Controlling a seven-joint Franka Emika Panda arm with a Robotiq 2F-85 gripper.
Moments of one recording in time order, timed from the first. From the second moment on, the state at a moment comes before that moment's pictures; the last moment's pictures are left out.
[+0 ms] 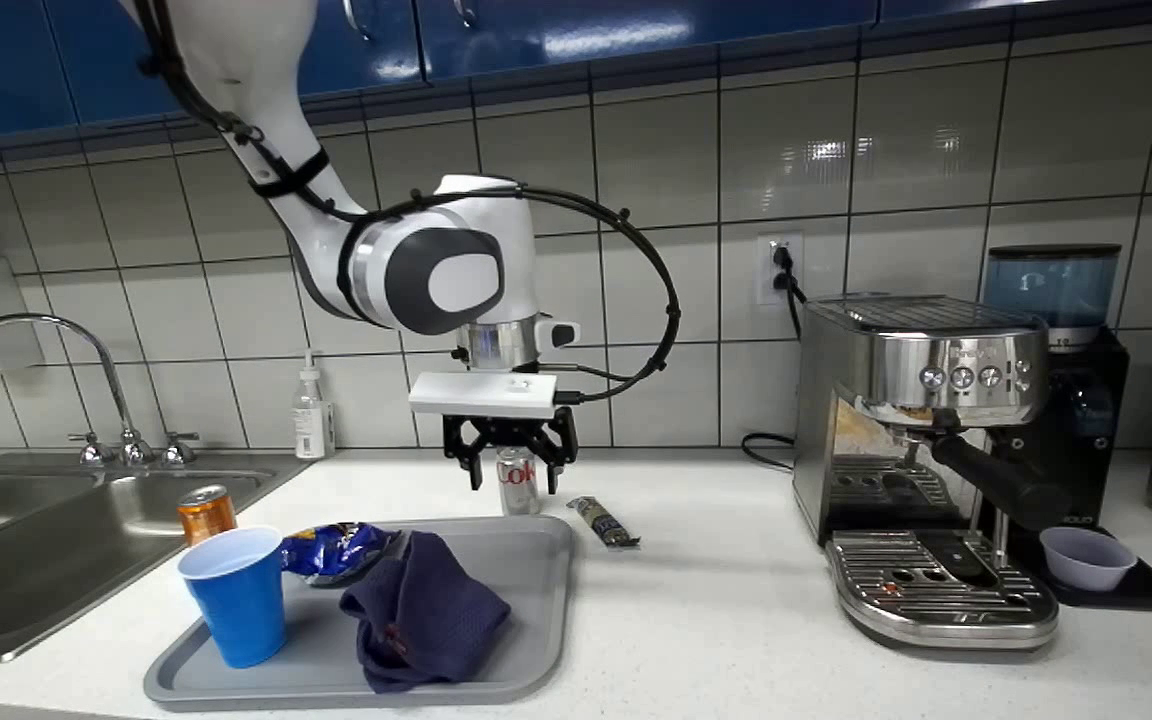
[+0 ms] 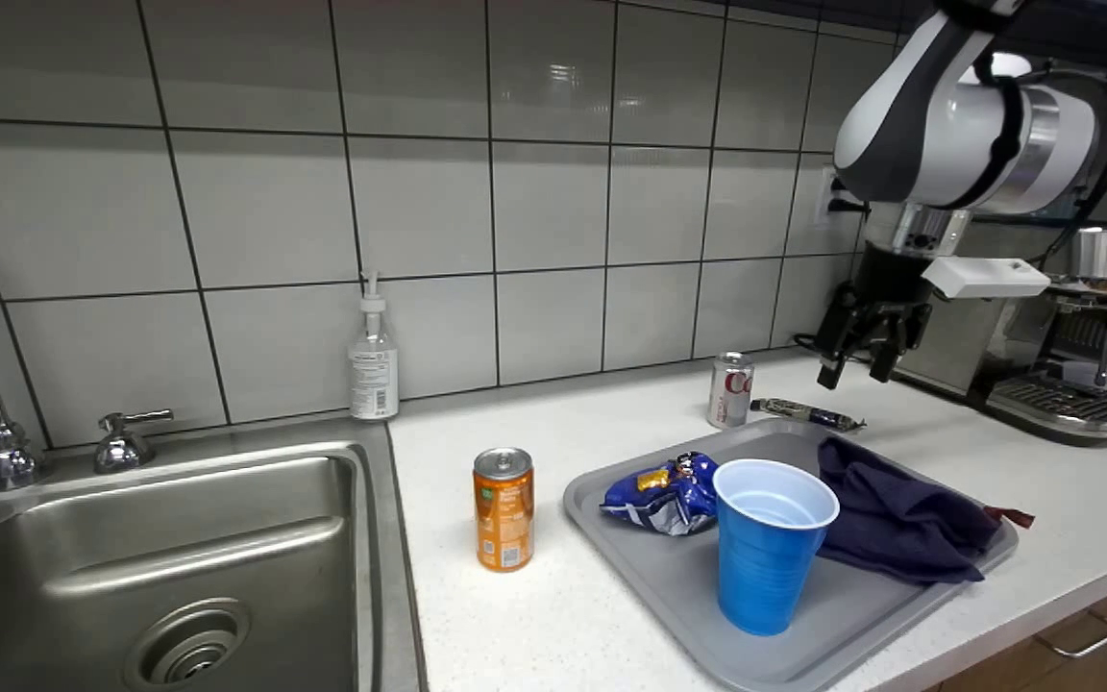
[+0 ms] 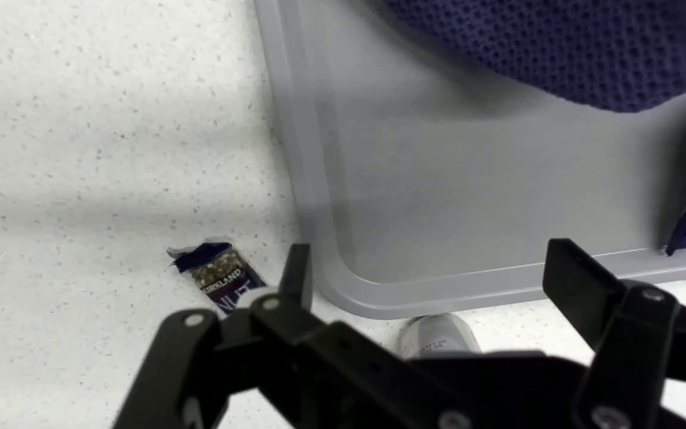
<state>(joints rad) -0.12 0.22 -0.12 -2.37 0.25 2.70 -0.59</state>
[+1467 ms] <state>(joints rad) -0.33 0.64 0.00 -1.90 0.08 2.64 -0.72</state>
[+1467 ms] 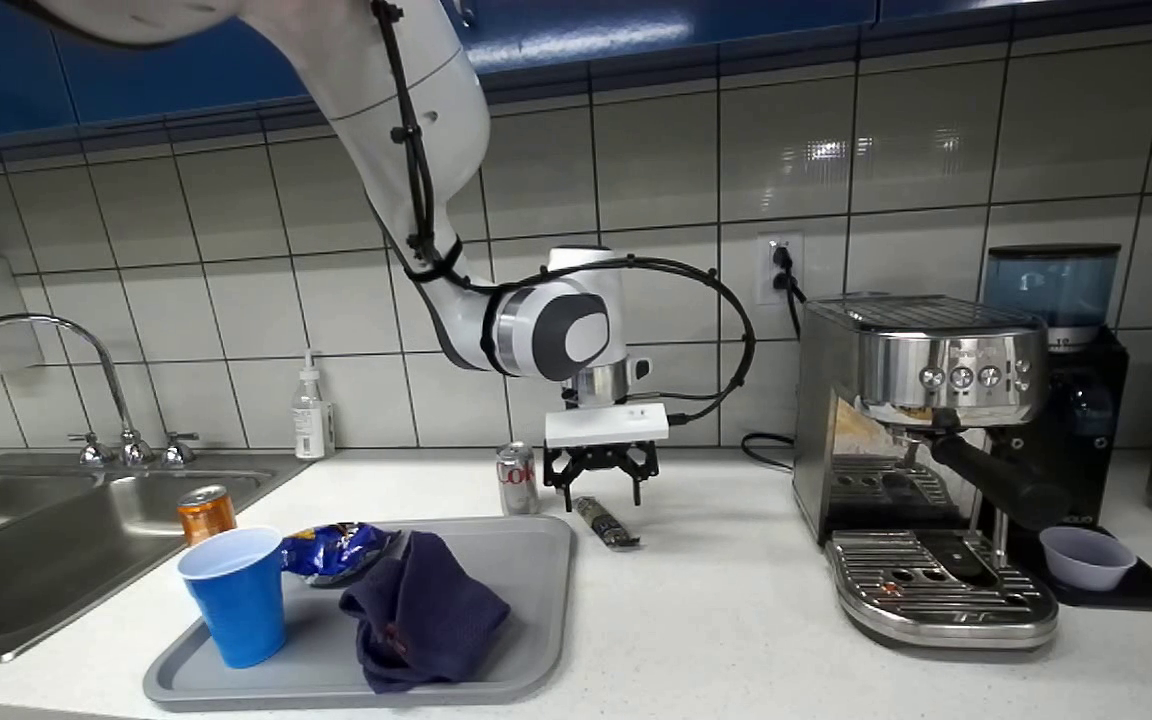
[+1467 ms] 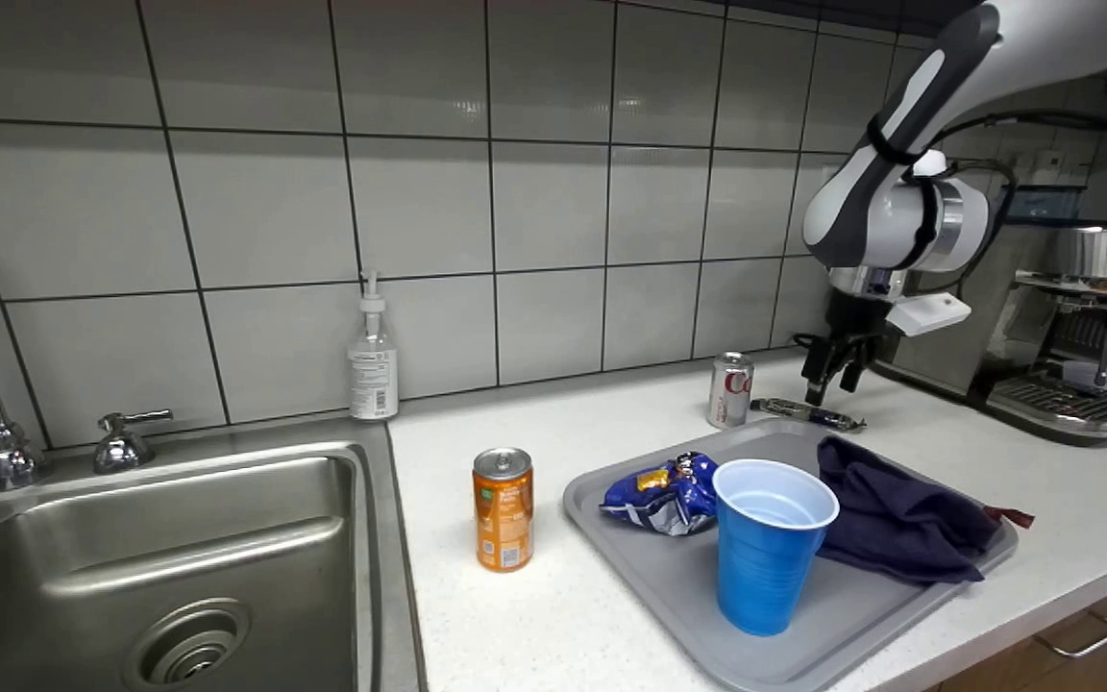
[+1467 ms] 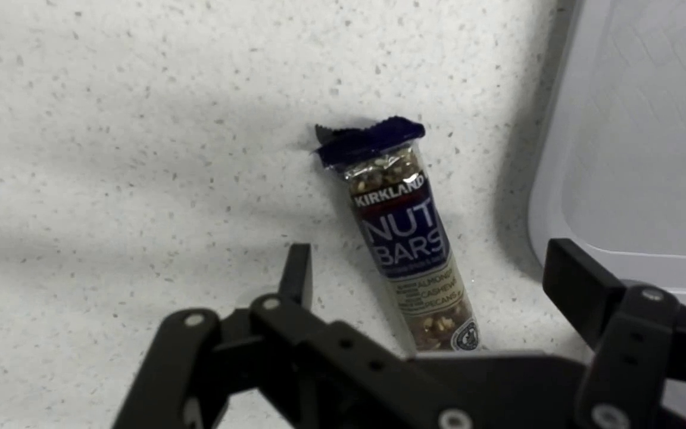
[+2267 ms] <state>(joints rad) -0.33 0.74 0.00 -1.79 0.05 2.65 -0.72</state>
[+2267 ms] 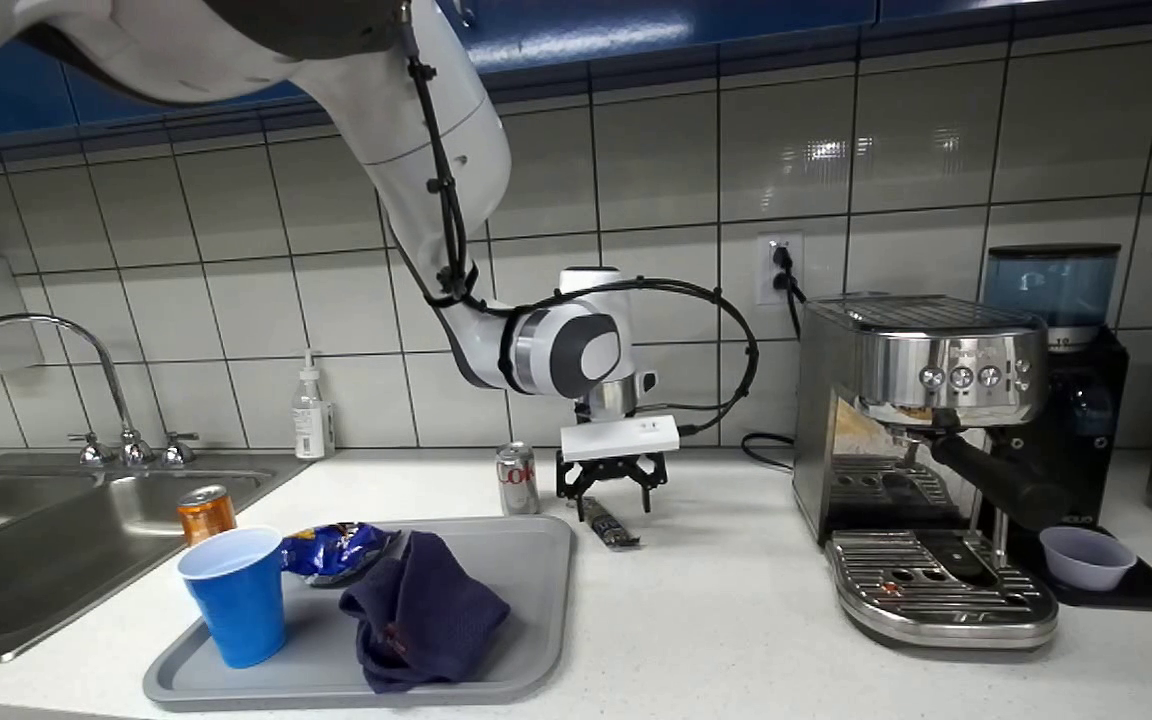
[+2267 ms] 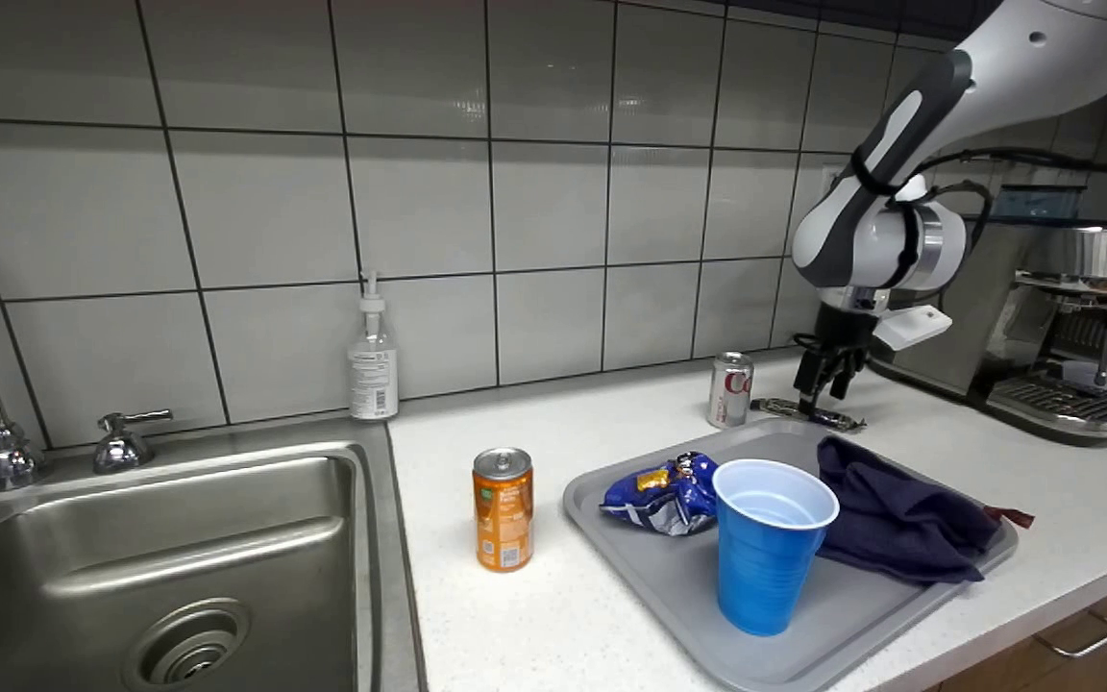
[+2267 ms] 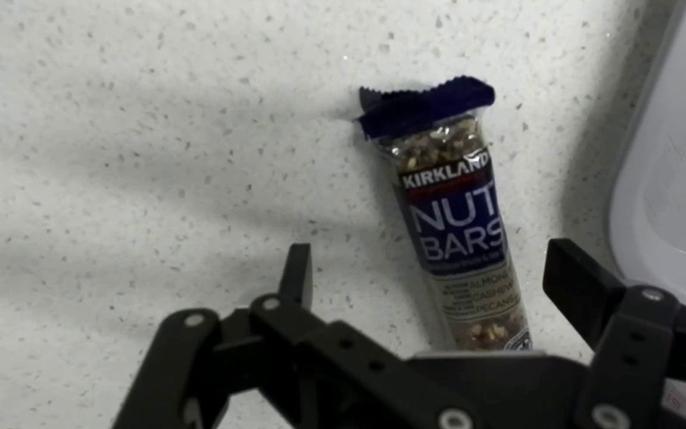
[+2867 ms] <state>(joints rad) -0.33 0.77 0.00 -1.76 0.05 2.65 -0.72</state>
